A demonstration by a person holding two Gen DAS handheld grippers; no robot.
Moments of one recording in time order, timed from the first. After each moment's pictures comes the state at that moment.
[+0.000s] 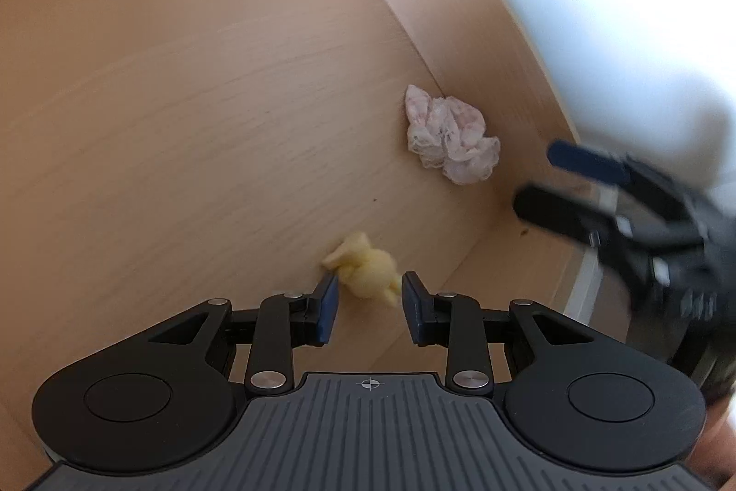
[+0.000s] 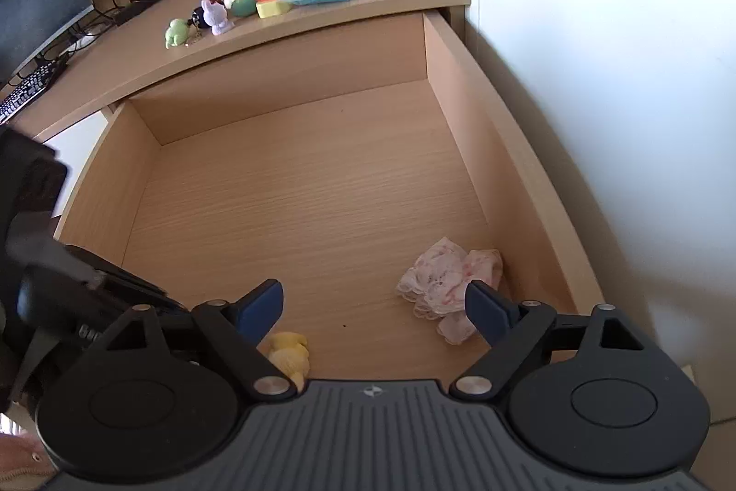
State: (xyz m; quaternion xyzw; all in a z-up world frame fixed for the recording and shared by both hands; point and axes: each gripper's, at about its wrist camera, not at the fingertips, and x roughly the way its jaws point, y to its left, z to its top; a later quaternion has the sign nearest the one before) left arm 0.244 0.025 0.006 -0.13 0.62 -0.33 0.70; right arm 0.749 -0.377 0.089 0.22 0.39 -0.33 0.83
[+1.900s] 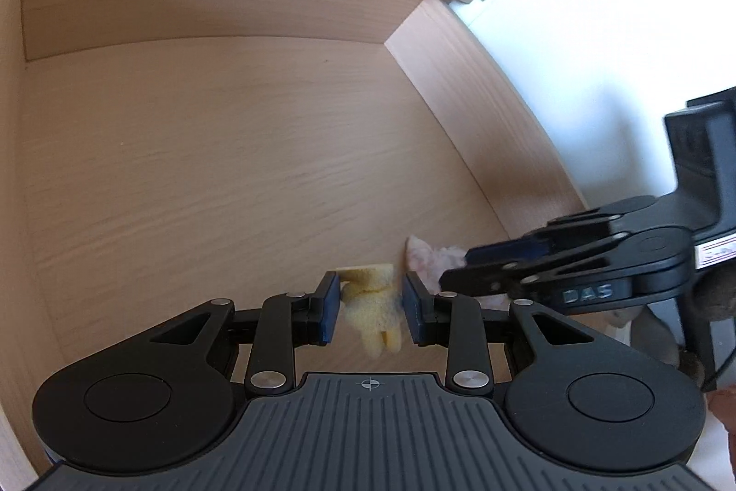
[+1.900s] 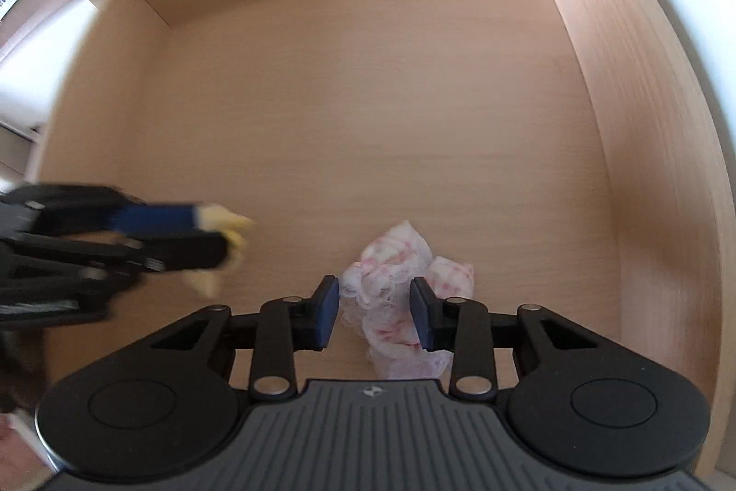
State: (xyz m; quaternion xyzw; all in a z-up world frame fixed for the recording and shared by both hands) left arm 0.256 0.111 -0.005 -0.17 0.49 -0.29 0.80; right arm 0.866 -0.403 0.043 0.26 0.55 -0.25 0.75
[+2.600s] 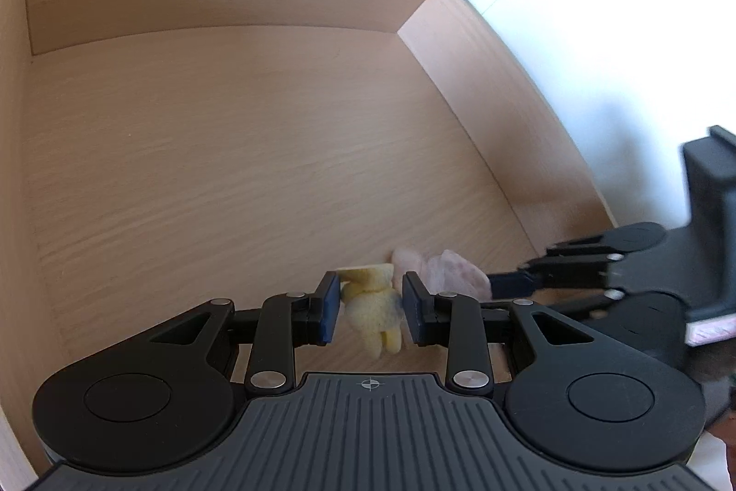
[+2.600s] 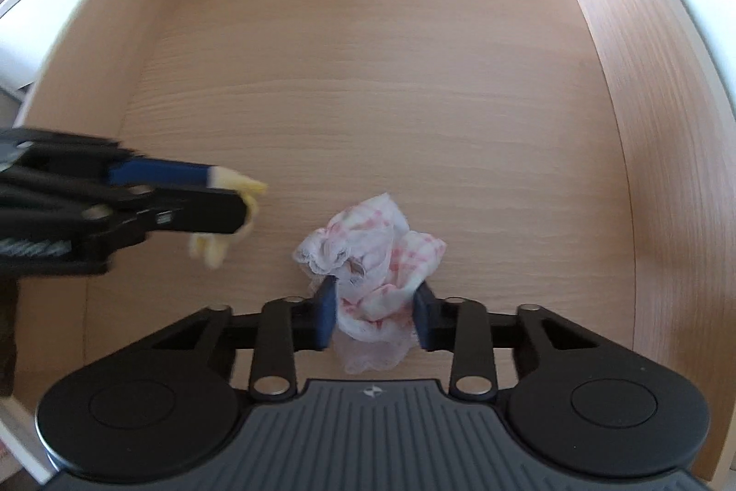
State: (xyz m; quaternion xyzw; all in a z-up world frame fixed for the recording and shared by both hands) left arm 0.258 0.105 -0.009 -0.15 0.51 -0.28 0.80; right arm 0.883 -0.380 0.024 0.20 0.57 -0.25 0.76
